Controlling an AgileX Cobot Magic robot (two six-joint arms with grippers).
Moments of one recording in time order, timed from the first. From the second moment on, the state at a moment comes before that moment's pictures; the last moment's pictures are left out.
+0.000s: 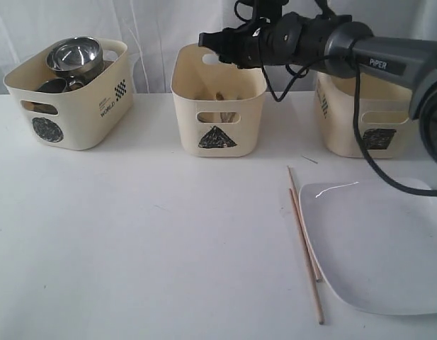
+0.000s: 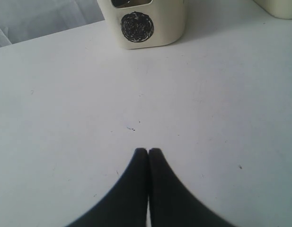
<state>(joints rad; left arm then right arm) 0.00 0.00 0.02 -0.13 0.37 0.34 0.24 2.25 -1.93 0.37 0.18 -0.06</state>
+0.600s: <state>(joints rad) 0.00 0.00 0.02 -0.13 0.37 0.34 0.30 1.88 -1.50 -0.12 0.68 0.16</state>
